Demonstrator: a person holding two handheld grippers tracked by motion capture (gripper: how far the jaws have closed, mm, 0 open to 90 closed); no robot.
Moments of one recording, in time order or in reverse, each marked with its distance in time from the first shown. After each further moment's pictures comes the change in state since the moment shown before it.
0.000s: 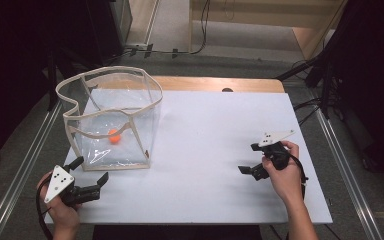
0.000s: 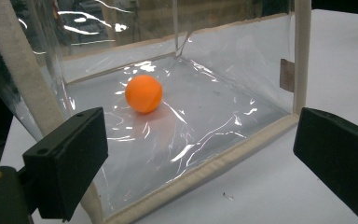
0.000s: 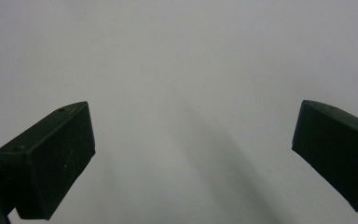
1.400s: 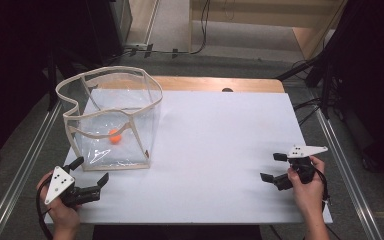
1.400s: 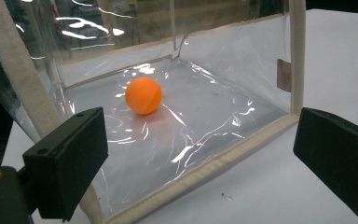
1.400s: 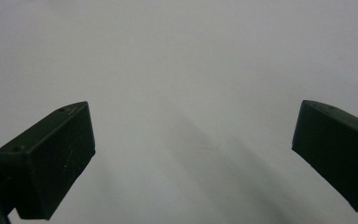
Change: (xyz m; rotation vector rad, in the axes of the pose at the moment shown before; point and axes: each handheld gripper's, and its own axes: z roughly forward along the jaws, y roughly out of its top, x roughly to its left) left arm -0.002 0.000 -0.001 -0.010 -0.003 0.015; right arm -0.017 -0.068 -0.036 -0.115 -0.043 0.114
